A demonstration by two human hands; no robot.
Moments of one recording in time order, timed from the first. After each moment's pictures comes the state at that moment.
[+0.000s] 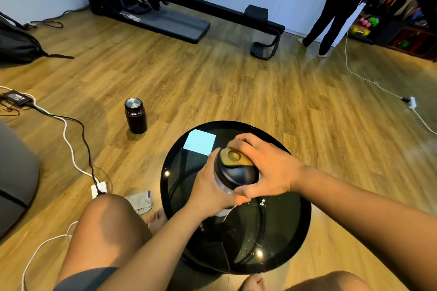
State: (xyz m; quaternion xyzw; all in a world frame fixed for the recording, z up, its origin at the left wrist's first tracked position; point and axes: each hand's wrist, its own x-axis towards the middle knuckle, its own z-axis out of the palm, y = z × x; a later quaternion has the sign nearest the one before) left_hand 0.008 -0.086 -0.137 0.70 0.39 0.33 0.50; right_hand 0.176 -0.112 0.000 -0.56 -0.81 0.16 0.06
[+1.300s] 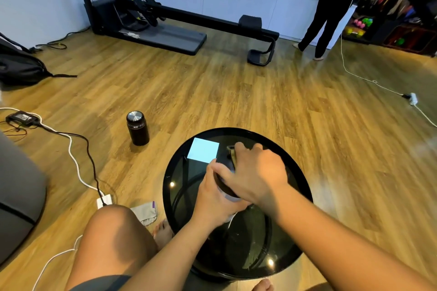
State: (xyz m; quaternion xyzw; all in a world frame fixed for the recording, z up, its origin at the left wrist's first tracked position) left_hand 0.015 -0.104 -0.139 0.66 0.45 0.31 0.51; right_hand 0.110 -0.128 0.013 -0.78 -0.62 0.00 -0.04
